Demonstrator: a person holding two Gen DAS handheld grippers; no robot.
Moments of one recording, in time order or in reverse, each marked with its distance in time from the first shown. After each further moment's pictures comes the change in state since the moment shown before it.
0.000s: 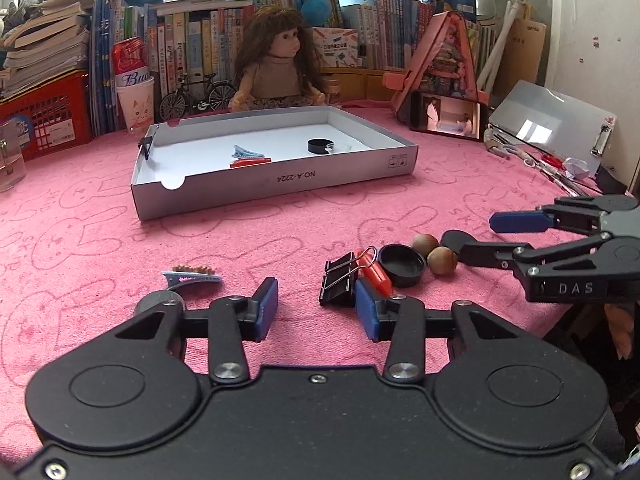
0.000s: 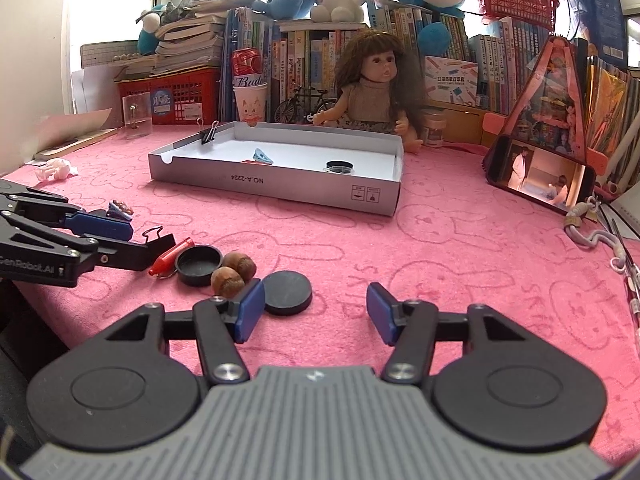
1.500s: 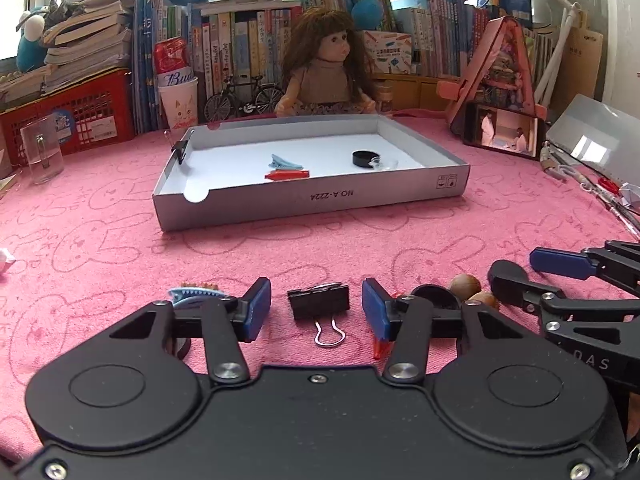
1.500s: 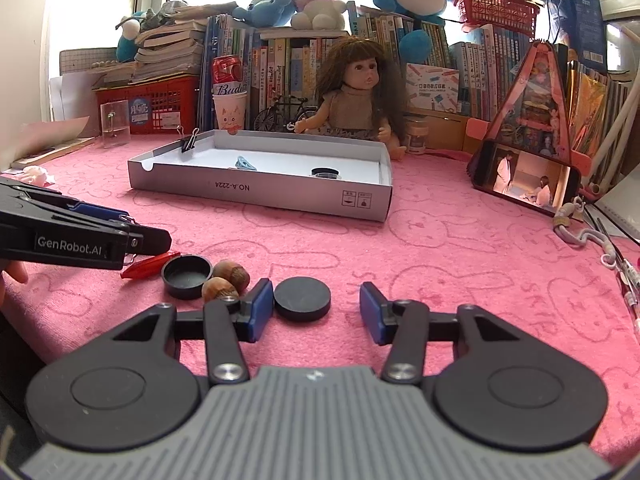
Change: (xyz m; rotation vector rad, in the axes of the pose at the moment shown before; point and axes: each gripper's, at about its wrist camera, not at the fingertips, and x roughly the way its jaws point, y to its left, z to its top) left arm 0.031 -0.014 0.018 -0.067 -0.001 0.179; right arm 0.009 0.011 -0.004 0.023 -0.047 -0.086
